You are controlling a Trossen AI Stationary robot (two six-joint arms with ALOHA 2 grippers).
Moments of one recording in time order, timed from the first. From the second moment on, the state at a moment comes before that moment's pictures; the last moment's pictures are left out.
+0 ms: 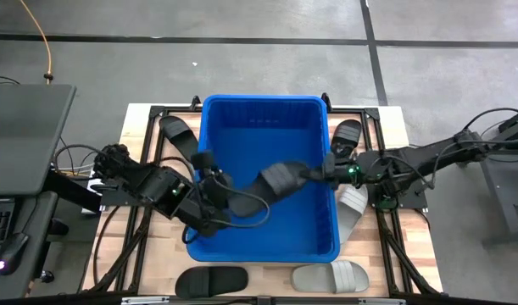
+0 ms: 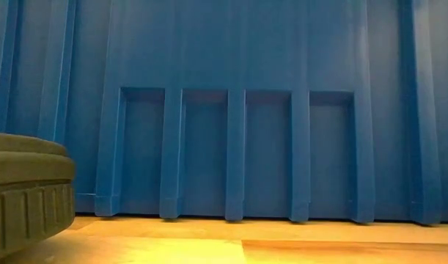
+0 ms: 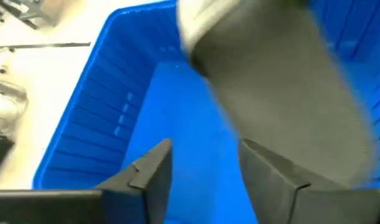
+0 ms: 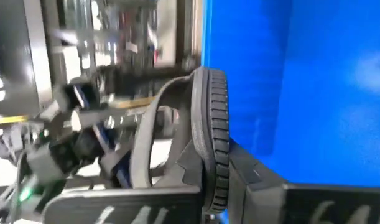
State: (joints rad) left arm -0.41 1.77 2.15 -1.57 -0.78 -0.51; right arm 0.30 0.98 0.93 -0.23 0.39 1.60
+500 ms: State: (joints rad) left arm -0.19 1.59 2.15 -1.57 -0.77 -0.61; right arm 0.18 0.99 0.93 -0.33 0.55 1.36
